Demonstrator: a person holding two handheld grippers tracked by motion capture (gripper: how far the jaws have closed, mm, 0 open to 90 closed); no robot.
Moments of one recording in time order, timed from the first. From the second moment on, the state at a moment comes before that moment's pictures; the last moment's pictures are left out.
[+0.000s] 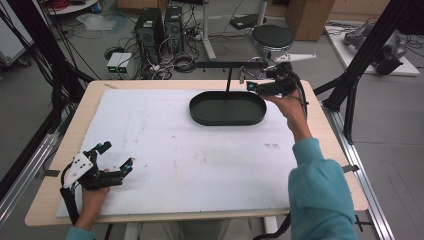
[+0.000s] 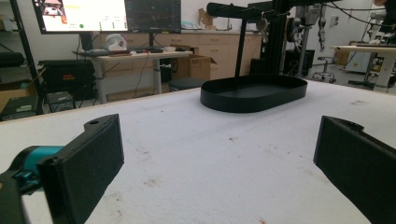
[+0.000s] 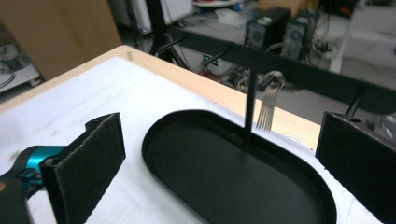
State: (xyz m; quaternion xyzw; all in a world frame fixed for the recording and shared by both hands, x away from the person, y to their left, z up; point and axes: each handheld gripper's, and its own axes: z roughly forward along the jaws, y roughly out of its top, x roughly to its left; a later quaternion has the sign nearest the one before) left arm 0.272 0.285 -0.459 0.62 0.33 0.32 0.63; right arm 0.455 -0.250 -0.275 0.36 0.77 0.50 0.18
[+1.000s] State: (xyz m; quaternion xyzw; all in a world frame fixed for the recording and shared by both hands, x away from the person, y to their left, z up) left arm 0.271 0.284 -0.459 0.62 0.33 0.33 0.63; right arm 0.316 -0.305 -0.430 0.30 0.68 0.61 0.26
